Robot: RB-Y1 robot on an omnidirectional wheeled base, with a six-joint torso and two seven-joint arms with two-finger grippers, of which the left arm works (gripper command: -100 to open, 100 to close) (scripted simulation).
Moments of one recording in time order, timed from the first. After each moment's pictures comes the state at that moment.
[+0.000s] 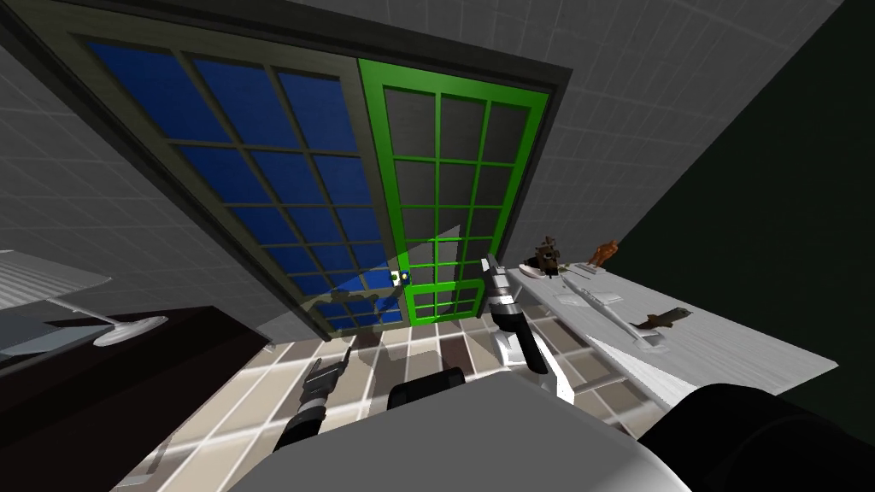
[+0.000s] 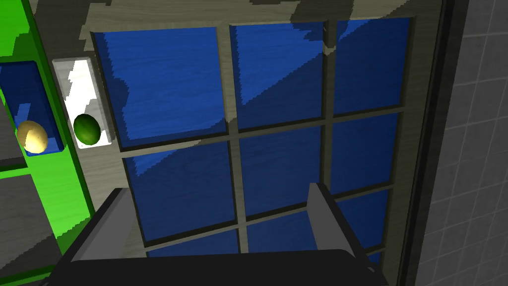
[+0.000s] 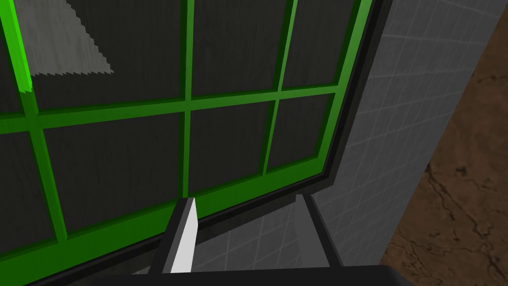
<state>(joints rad) 0.08 0.20 0.29 -0.62 -0.17 -0.84 -1.33</state>
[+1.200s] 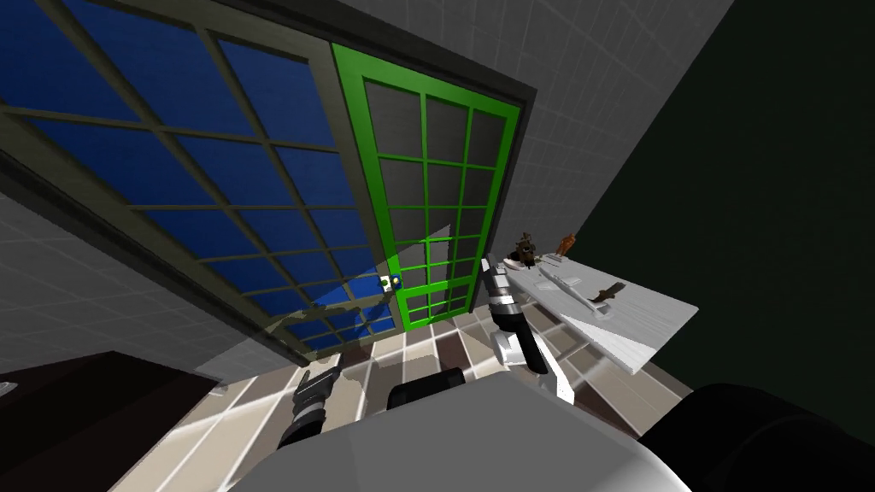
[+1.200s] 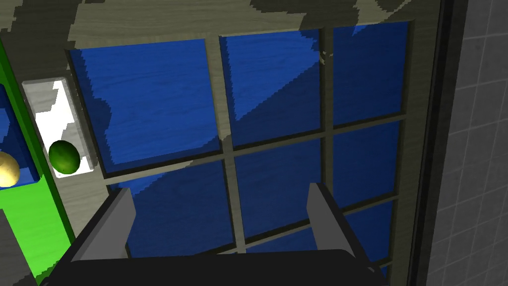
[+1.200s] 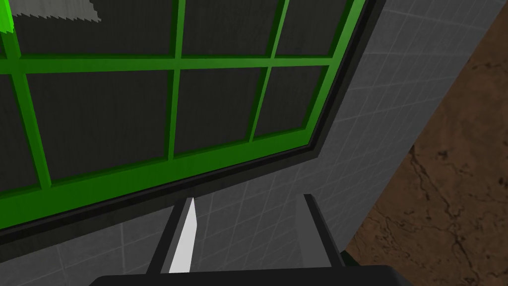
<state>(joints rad) 0.07 0.13 0.41 -0.61 -0.10 -0.80 -1.47</state>
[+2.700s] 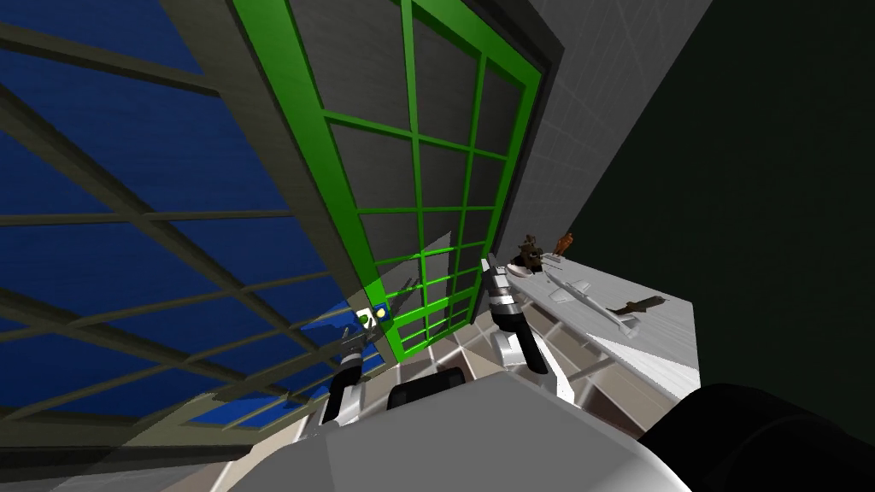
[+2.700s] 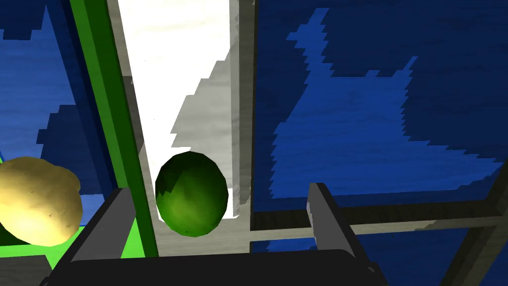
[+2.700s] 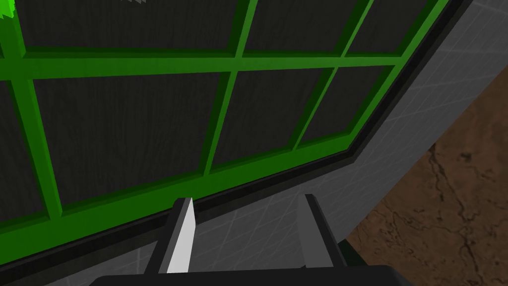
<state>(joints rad) -0.10 0.02 0.37 -0.63 -0.11 -0.83 -1.50</state>
